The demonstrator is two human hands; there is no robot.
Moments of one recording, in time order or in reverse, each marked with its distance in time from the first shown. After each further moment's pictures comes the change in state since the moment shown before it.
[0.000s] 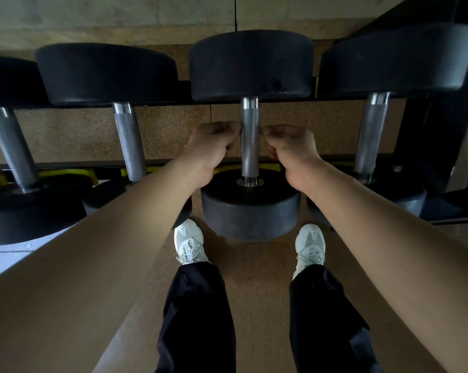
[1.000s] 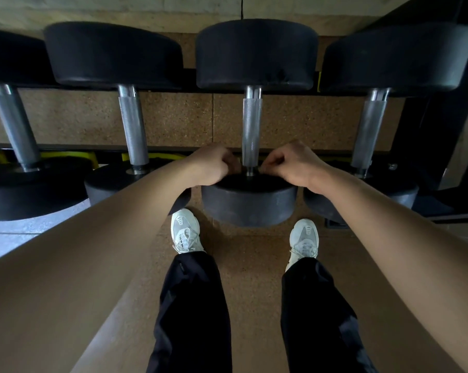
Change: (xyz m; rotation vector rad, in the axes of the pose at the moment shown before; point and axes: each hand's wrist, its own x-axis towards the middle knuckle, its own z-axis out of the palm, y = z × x) left_hand -0.005 -0.030 -0.016 0.867 -0.346 0.066; right_hand -0.009 0.019 -0.034 -0.774 -0.403 -0.160
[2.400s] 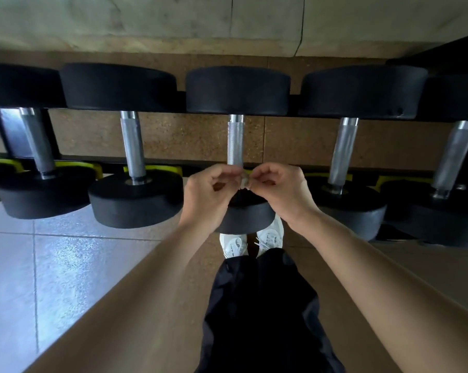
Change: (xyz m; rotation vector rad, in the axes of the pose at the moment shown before) left_hand -0.126 -0.125 -0.056 -0.791 0.551 0.129; right_hand -0.013 -0.164 0.140 0.515 0.238 -0.130
